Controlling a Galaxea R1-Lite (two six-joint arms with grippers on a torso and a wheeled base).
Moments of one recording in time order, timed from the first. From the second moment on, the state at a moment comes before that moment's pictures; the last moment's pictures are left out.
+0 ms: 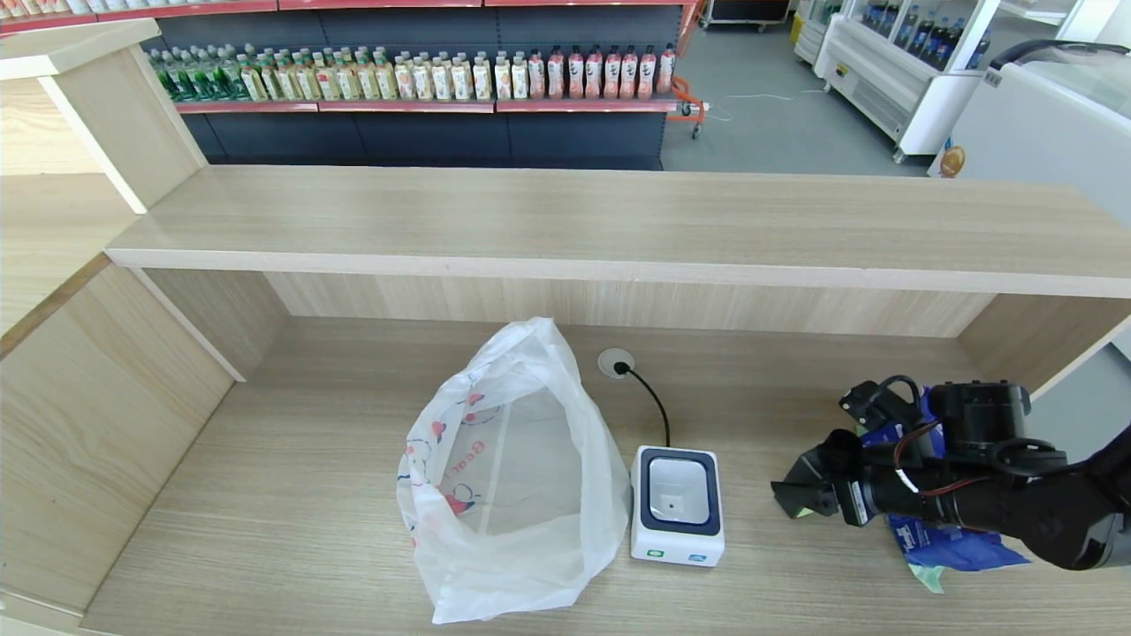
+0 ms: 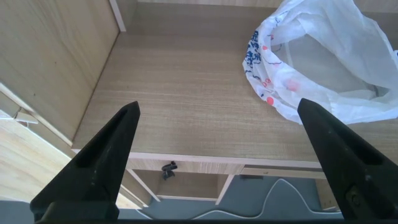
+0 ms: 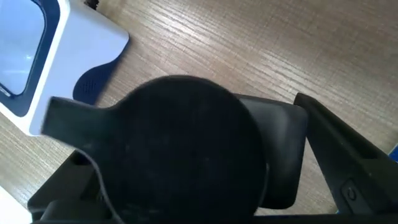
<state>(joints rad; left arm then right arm) 0.00 0.00 0.00 0.00 -0.02 0.00 0.02 1.97 -0.54 -0.78 0.48 -0.31</state>
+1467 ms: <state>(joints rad) 0.00 0.00 0.00 0.00 -0.02 0.00 0.24 1.55 -0.53 -0.66 0.65 -0.30</state>
